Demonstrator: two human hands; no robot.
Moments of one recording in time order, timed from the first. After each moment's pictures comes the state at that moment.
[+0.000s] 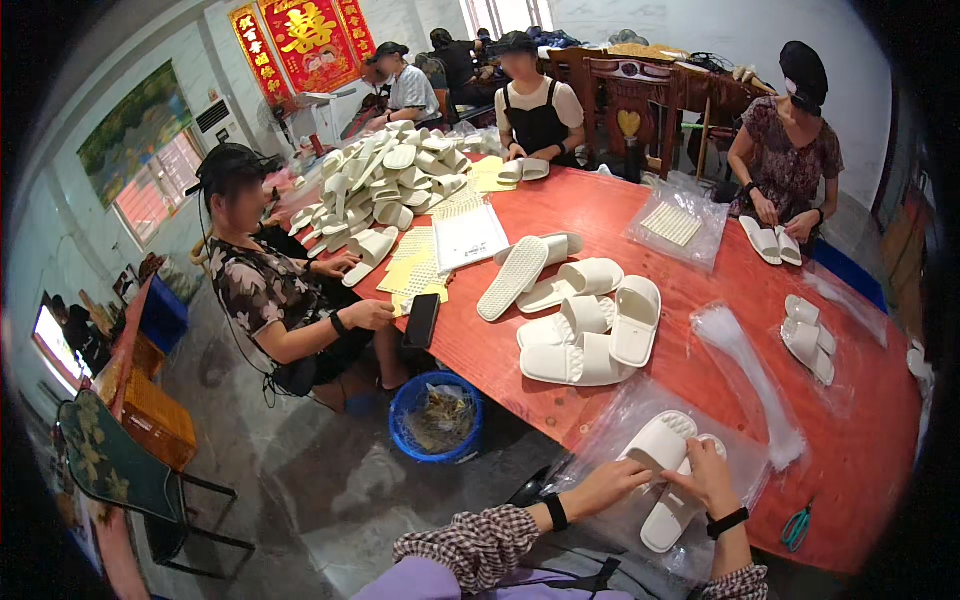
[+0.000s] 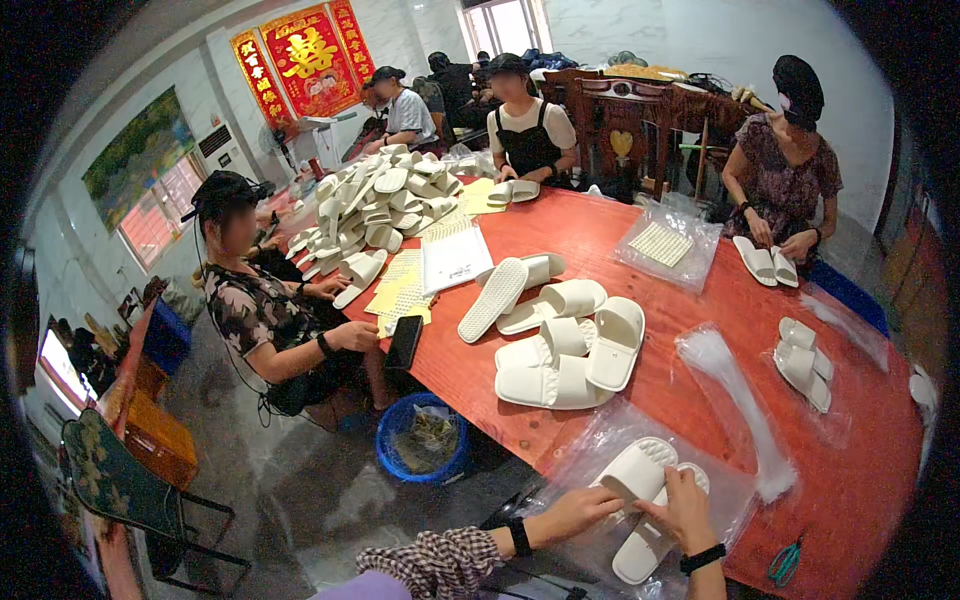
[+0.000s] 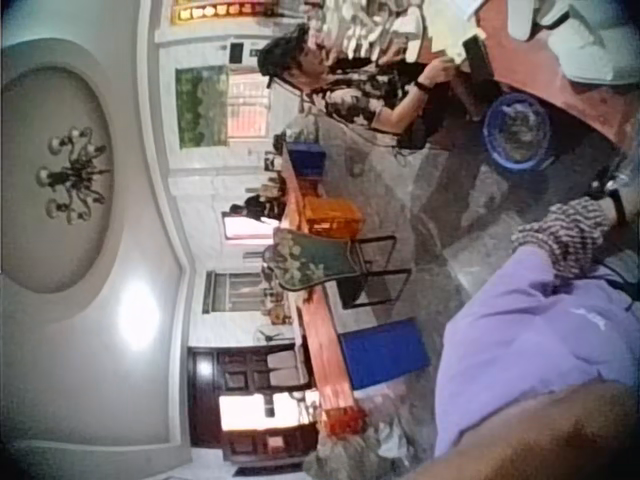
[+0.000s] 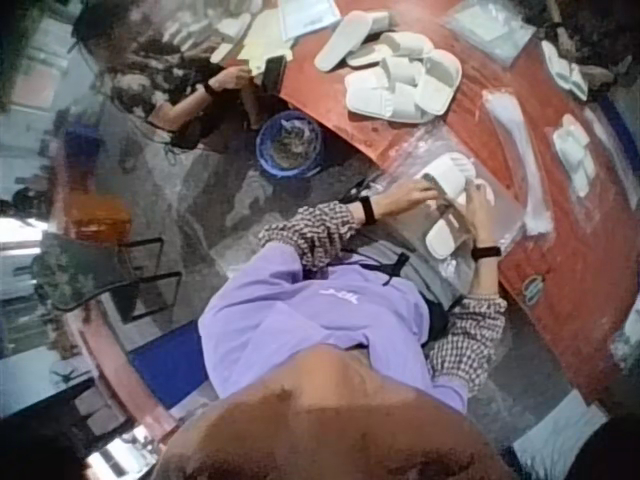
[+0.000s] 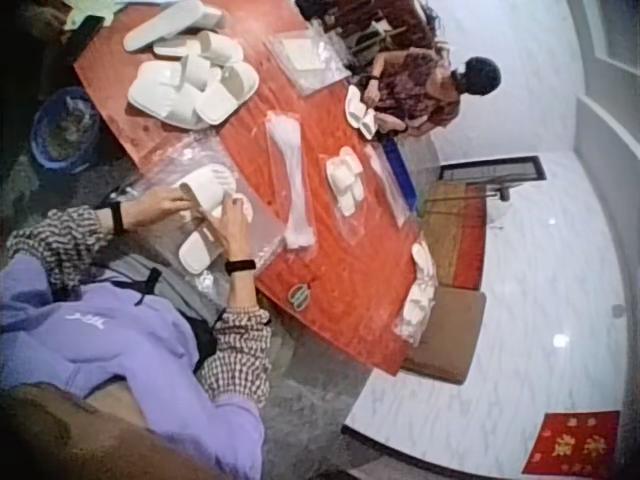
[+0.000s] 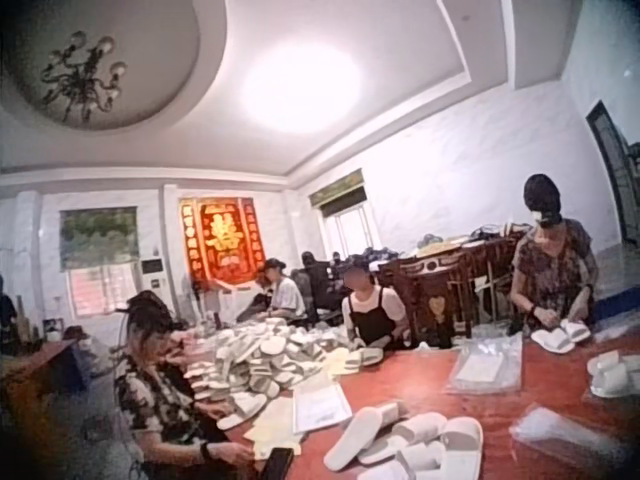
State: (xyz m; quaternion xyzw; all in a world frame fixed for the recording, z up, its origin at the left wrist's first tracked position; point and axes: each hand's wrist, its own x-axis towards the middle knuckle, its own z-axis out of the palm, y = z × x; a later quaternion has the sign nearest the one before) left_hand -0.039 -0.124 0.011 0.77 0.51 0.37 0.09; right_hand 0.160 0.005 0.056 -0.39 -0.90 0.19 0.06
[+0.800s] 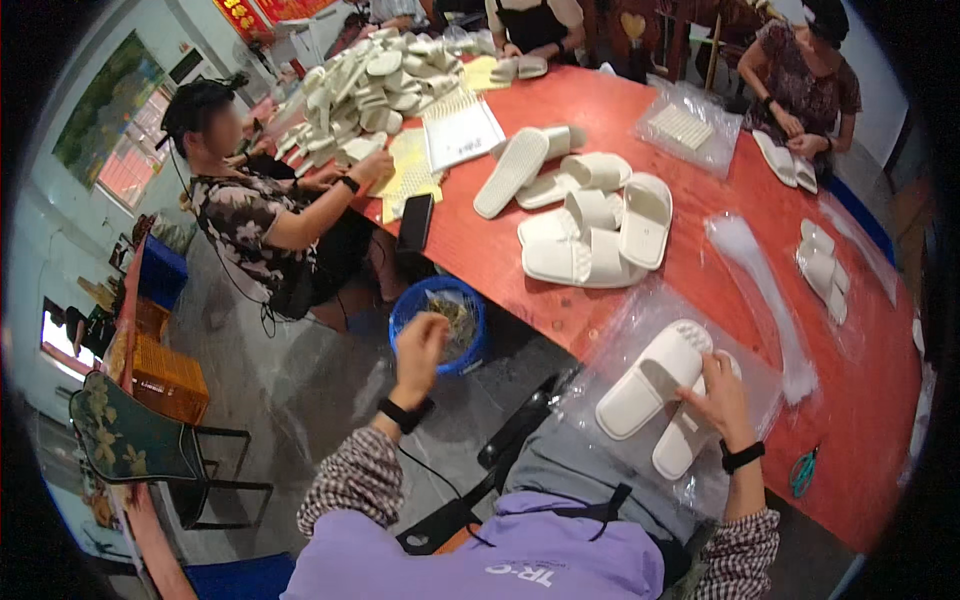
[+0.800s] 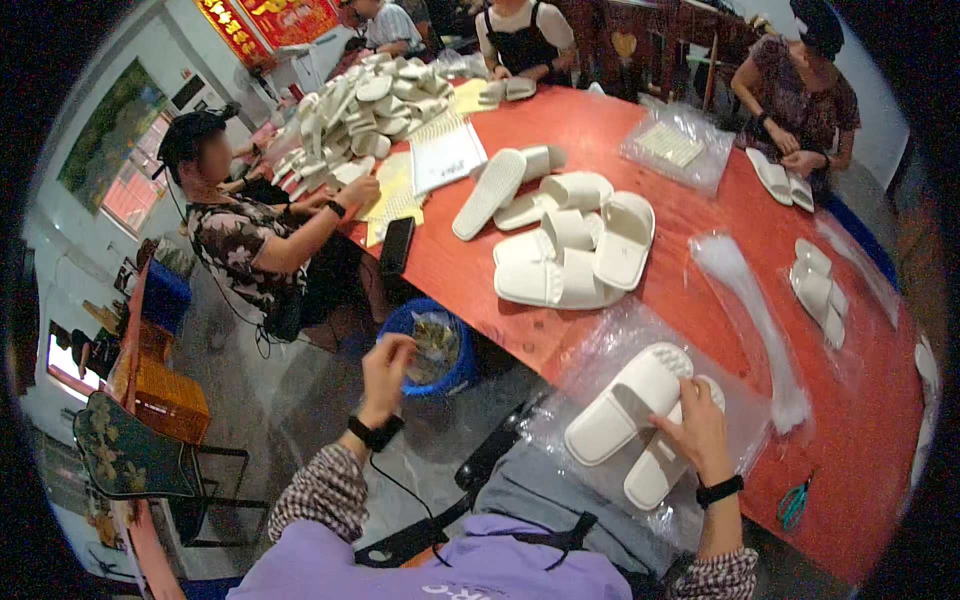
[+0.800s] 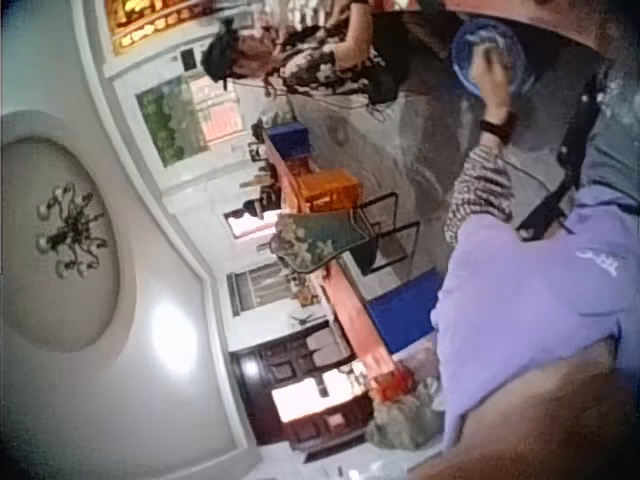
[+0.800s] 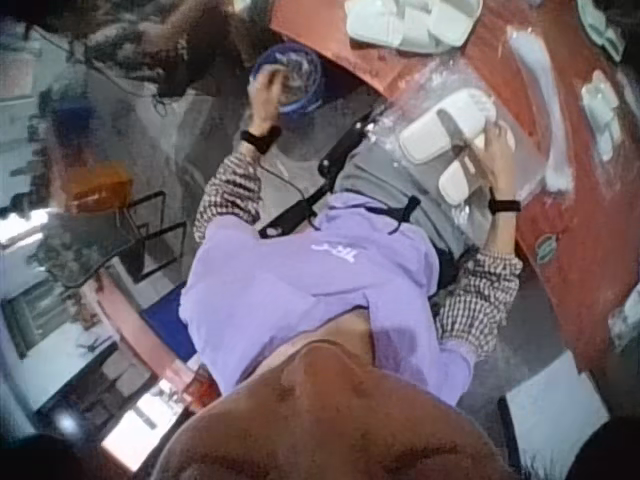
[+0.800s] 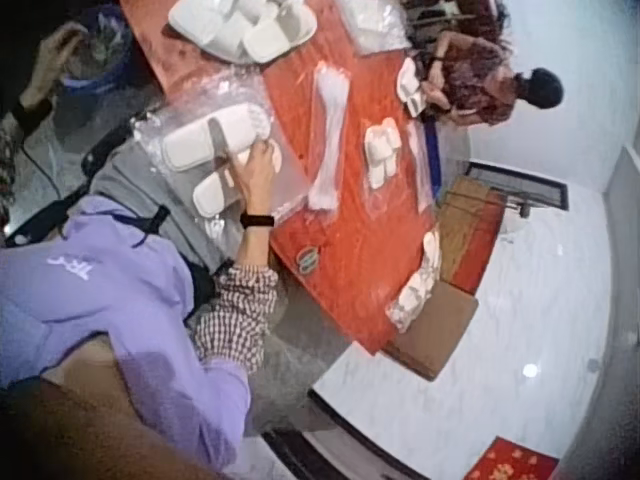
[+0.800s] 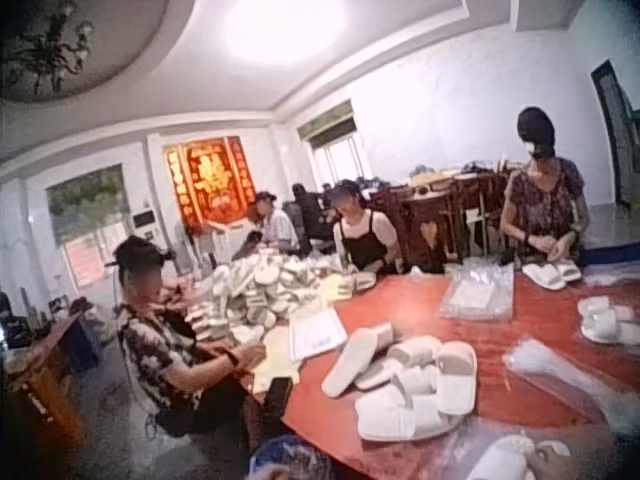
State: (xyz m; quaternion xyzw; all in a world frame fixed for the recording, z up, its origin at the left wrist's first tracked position) left_hand -0.236 -0.271 0.077 0.36 0.77 0.52 0.04; right_hand 0.162 0.008 0.053 -0.37 -0.91 0.18 0.09
